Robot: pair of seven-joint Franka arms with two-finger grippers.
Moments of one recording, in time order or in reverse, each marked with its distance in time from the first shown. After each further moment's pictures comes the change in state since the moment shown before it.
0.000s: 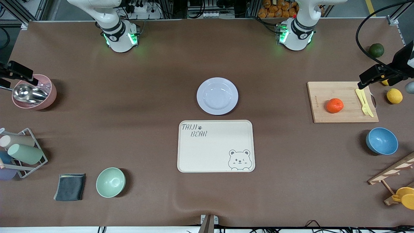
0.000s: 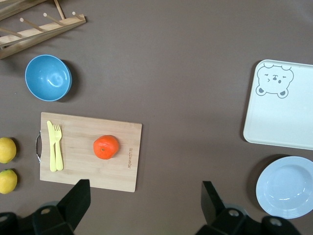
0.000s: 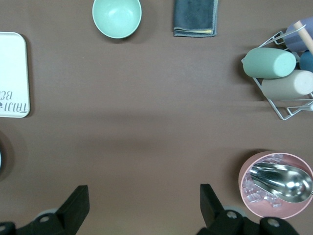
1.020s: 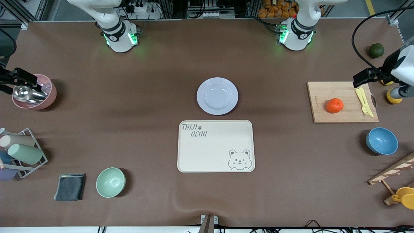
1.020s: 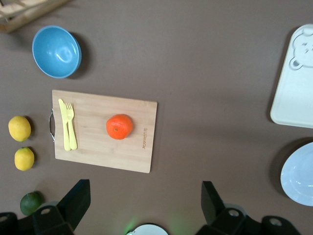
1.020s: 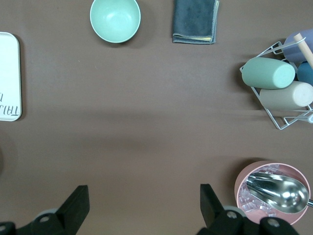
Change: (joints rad) left arm -0.001 0.013 -0.005 -0.074 0.059 -0.054 0.000; right arm 0.000 0.028 0.022 -0.007 -0.018 0.044 -0.004
